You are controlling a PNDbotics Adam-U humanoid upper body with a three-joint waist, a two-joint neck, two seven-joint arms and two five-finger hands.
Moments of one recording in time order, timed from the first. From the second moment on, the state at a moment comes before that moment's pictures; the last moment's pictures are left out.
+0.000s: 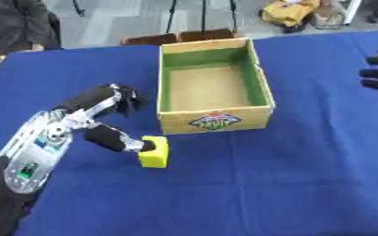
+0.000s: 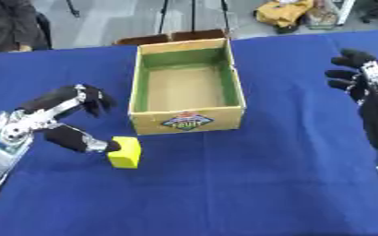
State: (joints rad) left arm -0.47 0.50 -0.24 -1.66 -0.59 0.04 -0.49; right arm -0.38 -0.46 0.06 -1.65 -0.26 -0.04 -0.04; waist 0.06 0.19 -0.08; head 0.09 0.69
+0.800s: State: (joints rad) left arm -0.51 0.49 -0.32 -1.58 -0.60 0.01 -0.55; right arm -0.38 -0.46 0.06 -1.64 -0.26 -0.04 -0.04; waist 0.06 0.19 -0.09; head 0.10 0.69
